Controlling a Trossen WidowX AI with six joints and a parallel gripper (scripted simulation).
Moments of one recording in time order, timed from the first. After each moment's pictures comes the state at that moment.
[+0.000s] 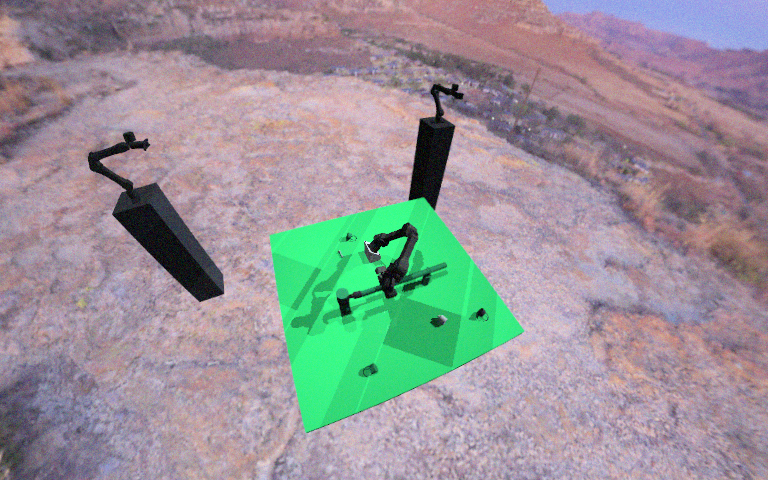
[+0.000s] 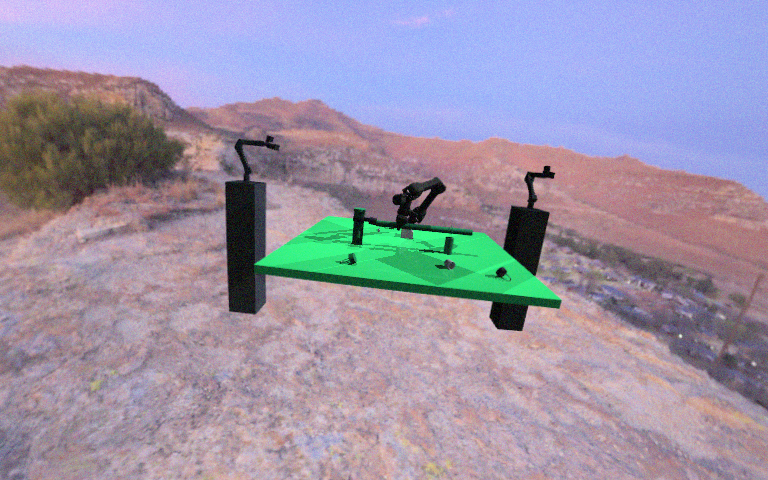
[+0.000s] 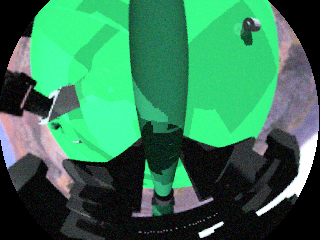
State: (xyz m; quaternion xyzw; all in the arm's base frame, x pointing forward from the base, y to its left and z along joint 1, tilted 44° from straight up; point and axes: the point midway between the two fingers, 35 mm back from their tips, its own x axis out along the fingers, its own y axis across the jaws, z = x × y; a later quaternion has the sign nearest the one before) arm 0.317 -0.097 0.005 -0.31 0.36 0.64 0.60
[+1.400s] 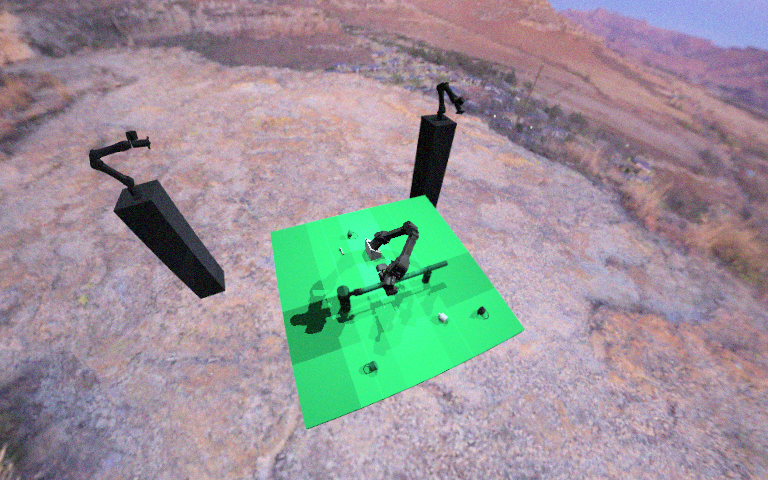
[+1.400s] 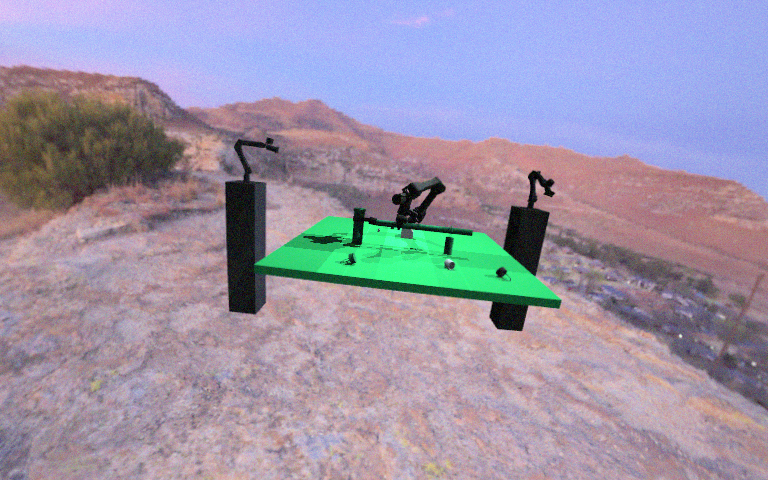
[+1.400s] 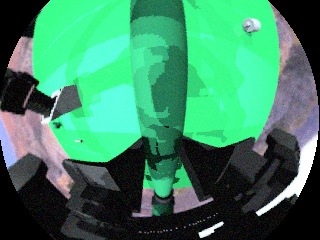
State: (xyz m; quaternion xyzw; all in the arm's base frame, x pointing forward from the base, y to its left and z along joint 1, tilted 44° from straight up) arm 0.316 -0.099 0.007 -0.30 0.36 0.65 0.60
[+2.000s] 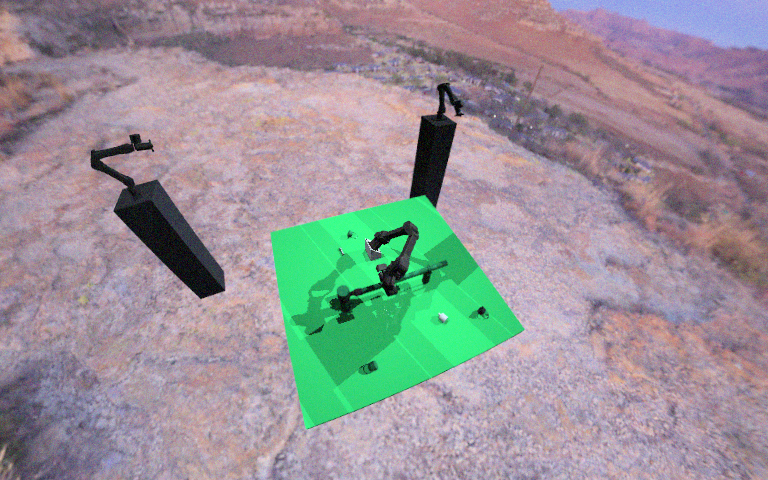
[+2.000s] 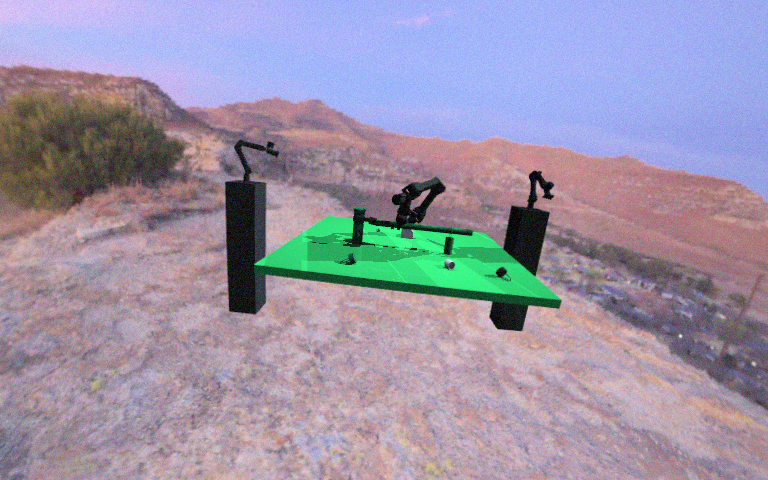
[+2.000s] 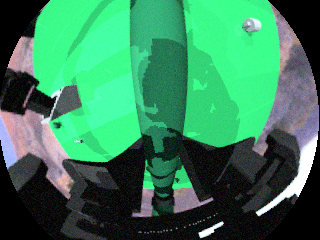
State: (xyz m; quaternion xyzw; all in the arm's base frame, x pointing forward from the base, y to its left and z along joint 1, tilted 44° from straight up) arm 0.316 -0.098 0.006 -0.30 0.36 0.65 0.60
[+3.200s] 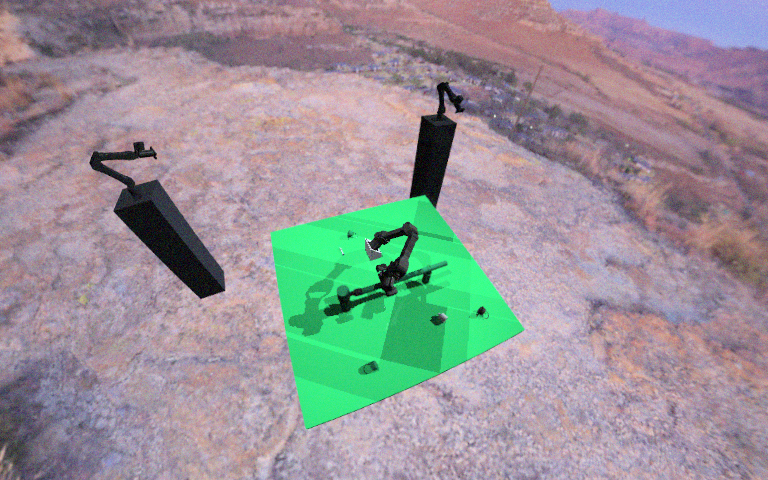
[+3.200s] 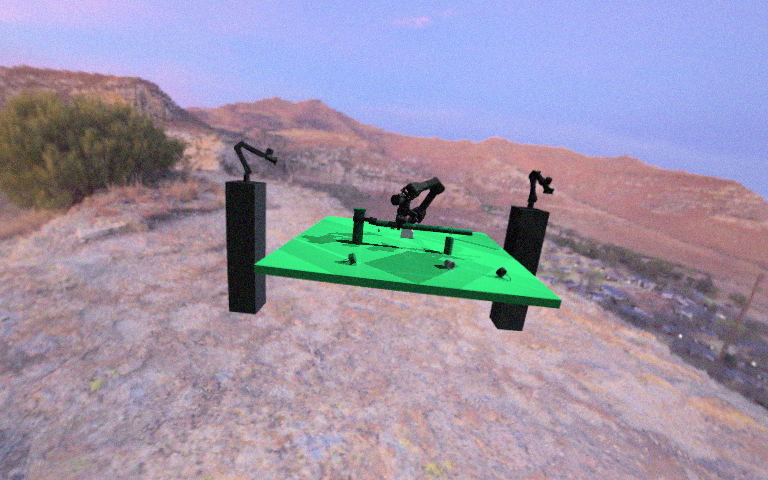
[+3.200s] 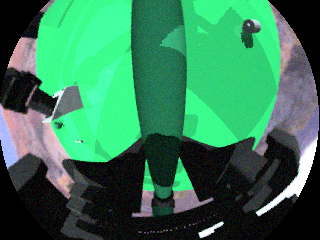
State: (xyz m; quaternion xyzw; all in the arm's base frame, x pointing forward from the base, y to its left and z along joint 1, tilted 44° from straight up) arm 0.317 -0.099 0.006 -0.29 0.35 0.66 0.60
